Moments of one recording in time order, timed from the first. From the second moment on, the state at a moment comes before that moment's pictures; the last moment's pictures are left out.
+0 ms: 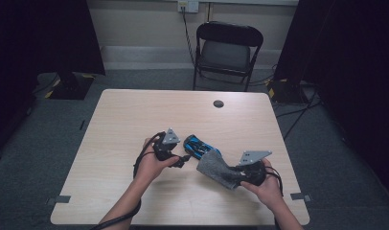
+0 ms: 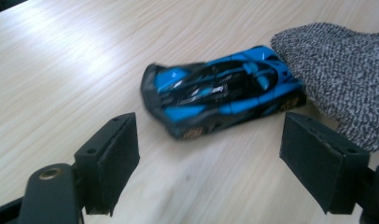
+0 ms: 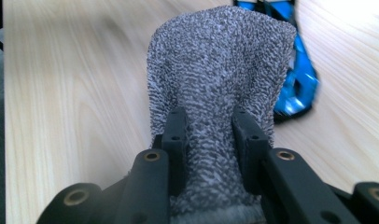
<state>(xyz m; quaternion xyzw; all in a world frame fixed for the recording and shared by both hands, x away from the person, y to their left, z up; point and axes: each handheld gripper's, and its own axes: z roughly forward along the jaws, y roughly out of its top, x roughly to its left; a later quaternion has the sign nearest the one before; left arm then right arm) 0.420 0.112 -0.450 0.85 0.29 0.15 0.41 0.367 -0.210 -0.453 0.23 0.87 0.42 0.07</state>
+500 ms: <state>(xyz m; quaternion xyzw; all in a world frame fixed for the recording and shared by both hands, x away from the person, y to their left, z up) 0.390 0.171 -0.461 0.83 0.34 0.16 0.42 0.377 -0.134 -0.468 0.19 0.89 0.42 0.04</state>
